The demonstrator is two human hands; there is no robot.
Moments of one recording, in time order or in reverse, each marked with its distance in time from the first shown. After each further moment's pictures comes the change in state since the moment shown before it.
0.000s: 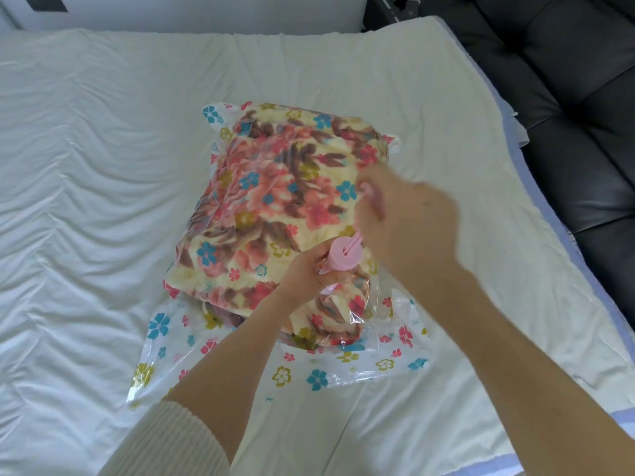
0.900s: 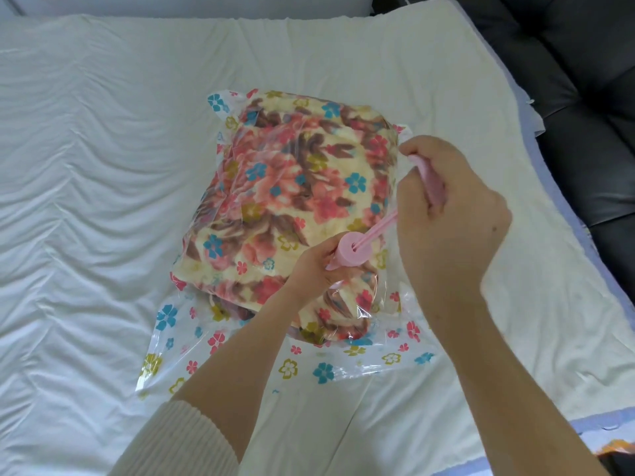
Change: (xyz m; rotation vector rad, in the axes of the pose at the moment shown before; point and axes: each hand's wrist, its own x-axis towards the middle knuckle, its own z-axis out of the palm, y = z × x) left_hand -0.002 -0.006 0.002 -0.048 -0.015 0.030; right_hand -0.008 -0.008 -0.008 0.208 0.347 0.192
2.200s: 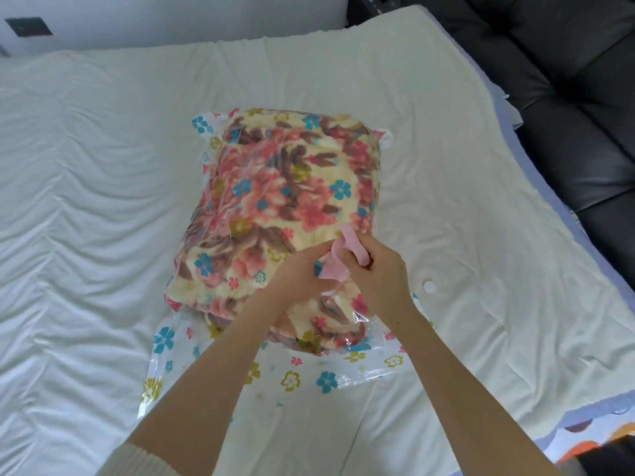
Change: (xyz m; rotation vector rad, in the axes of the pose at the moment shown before) left_hand -0.001 0.029 -0.013 0.486 -0.067 -0.051; right_hand -0.070 0.079 0.066 0.329 -0.481 0.293
